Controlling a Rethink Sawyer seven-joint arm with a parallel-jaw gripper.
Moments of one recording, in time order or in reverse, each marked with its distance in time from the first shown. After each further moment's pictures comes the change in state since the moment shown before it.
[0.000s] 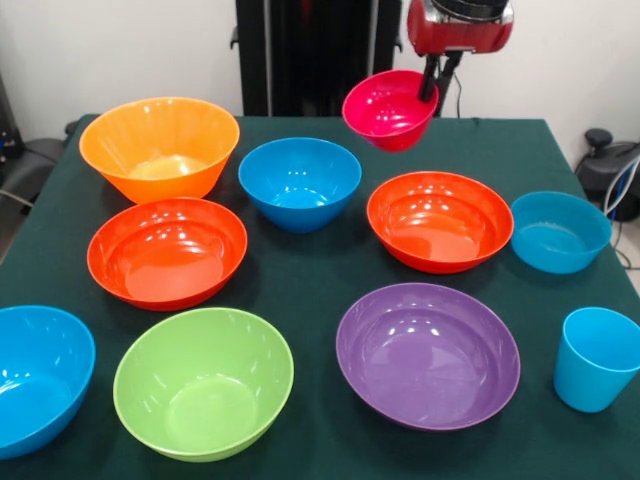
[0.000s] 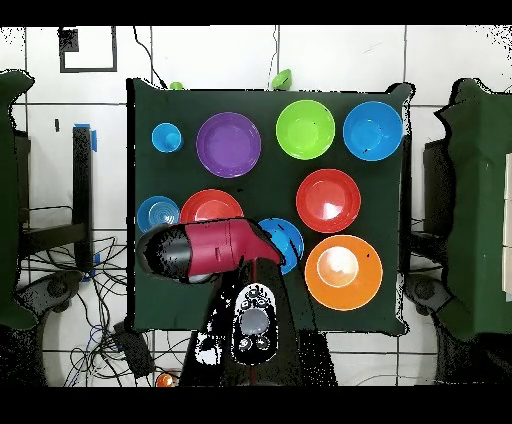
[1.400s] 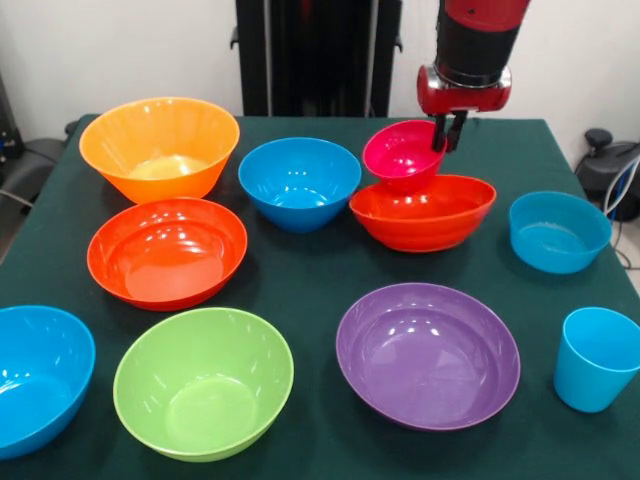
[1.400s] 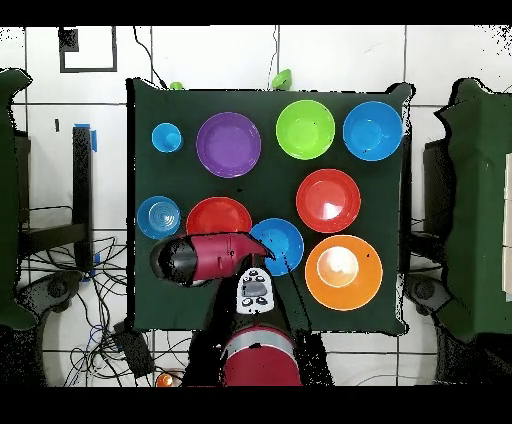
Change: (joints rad) arm -0.013 0.179 0.032 0.051 0.077 -0.227 0.068
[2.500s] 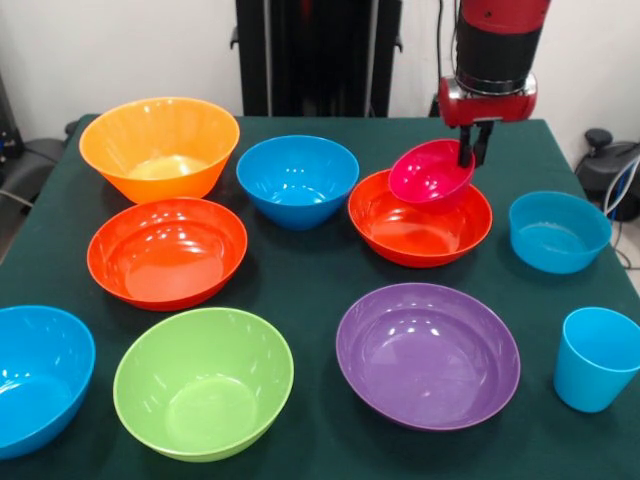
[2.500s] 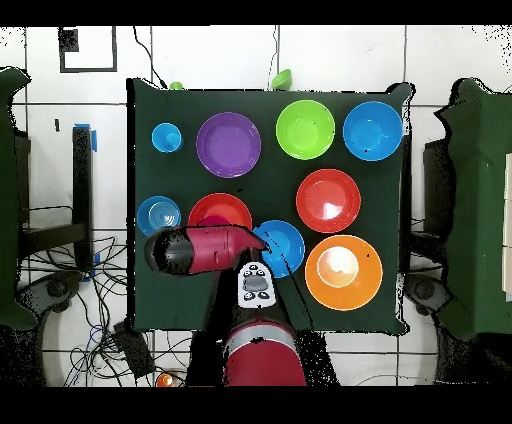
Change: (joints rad) arm -0.014 -0.012 0.043 -0.018 0.042 -0.065 0.000
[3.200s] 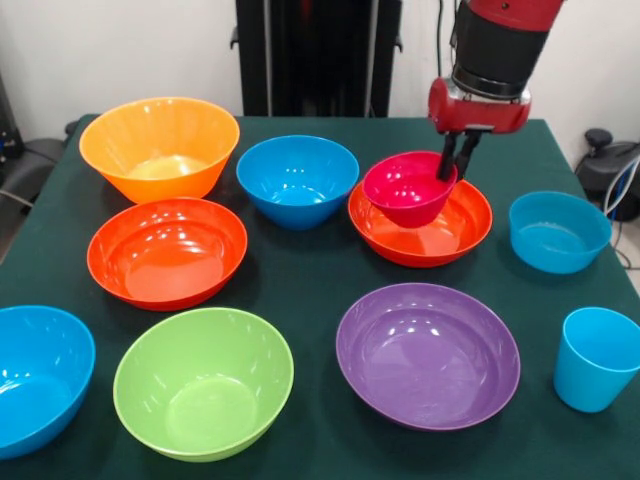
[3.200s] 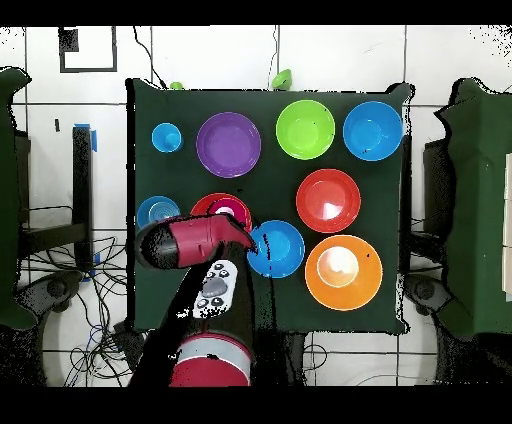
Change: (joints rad) arm 0.185 0.057 -0.216 -0.165 -0.069 0.009 0.000
